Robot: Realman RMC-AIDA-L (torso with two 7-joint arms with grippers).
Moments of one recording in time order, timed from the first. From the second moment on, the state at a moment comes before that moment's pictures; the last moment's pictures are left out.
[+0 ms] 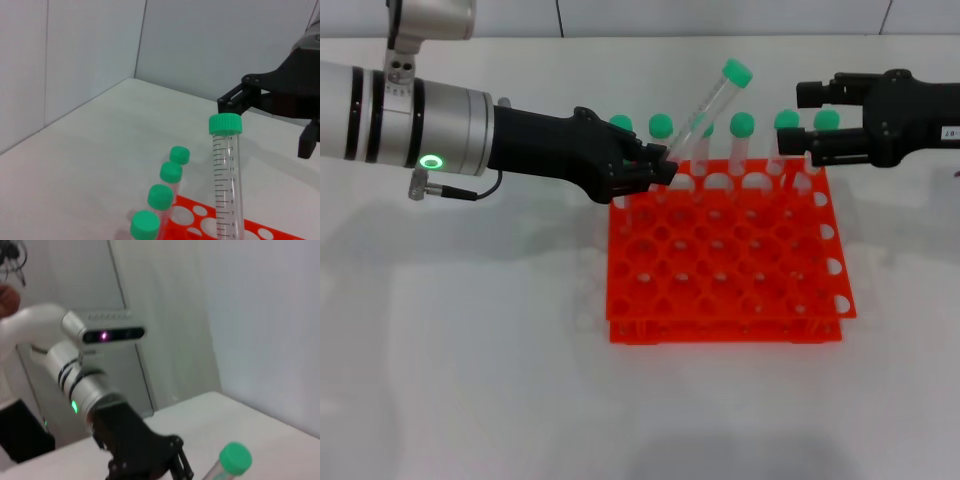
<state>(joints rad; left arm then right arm) -0.75 -2.02 1.05 0.65 1.90 1.42 -1.60 0.58 2.00 -0.90 -0.89 -1.77 -1.58 1.66</state>
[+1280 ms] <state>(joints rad) -0.77 -2.04 1.05 0.64 1.90 1.41 -1.58 0.65 2.03 -0.94 -0.41 -1.38 -1.48 1.35</state>
